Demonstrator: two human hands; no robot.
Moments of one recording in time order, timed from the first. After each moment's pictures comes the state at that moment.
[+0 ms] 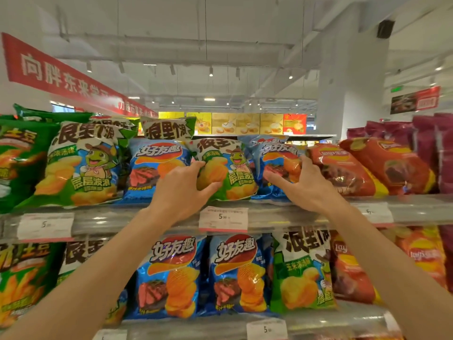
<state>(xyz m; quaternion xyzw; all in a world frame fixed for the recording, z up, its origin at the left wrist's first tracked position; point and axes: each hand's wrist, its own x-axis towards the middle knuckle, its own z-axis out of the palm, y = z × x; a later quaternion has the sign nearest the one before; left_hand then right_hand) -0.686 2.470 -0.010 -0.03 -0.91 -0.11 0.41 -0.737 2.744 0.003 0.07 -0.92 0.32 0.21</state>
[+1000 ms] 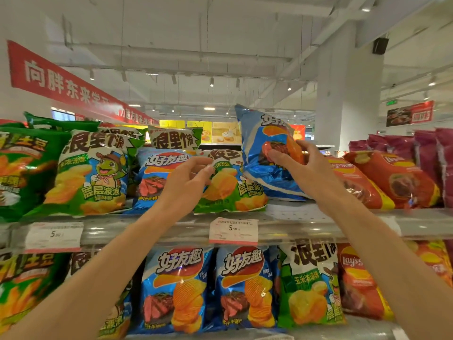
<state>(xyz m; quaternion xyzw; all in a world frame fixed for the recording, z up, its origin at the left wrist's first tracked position) -0.678 2.461 0.010 -0.13 -0.79 -0.50 0.34 -0.721 2.718 0.036 0.21 -0.75 0.57 0.26</state>
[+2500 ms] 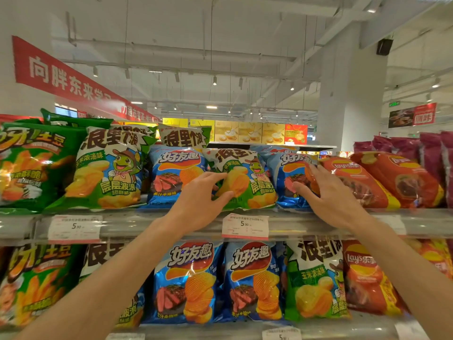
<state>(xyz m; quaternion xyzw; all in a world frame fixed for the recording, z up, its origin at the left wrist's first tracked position) -0.671 2.455 -0.012 -0.15 -0.88 -0.24 0.37 -0.739 2.755 -0.005 0.14 -0.93 0.19 0.30</state>
